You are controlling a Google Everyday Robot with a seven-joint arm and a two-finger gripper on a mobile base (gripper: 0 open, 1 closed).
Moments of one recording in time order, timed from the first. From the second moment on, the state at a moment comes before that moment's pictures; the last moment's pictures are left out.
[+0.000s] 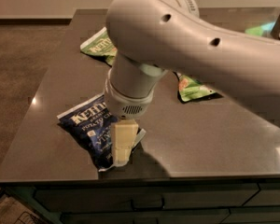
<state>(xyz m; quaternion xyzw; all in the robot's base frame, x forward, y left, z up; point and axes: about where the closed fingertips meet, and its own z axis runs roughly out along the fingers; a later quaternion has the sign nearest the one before) 0.426 0.060 0.860 -0.78 0.61 0.06 0.16</state>
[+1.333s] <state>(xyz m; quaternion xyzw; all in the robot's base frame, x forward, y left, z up) 0.445 0.048 0.865 -0.76 0.63 0.07 0.16</state>
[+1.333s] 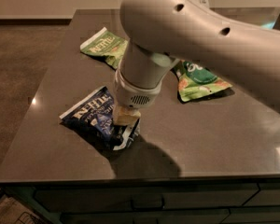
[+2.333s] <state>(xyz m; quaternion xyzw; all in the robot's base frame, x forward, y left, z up) 0.511 0.010 0.950 -0.69 0.67 0.06 0.26</state>
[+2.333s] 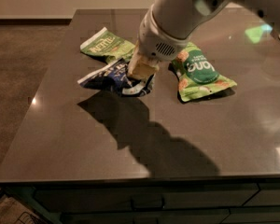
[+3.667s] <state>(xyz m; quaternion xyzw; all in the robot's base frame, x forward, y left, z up) 0.609 -0.089 0.940 -0.60 0.76 -0.01 0.25</state>
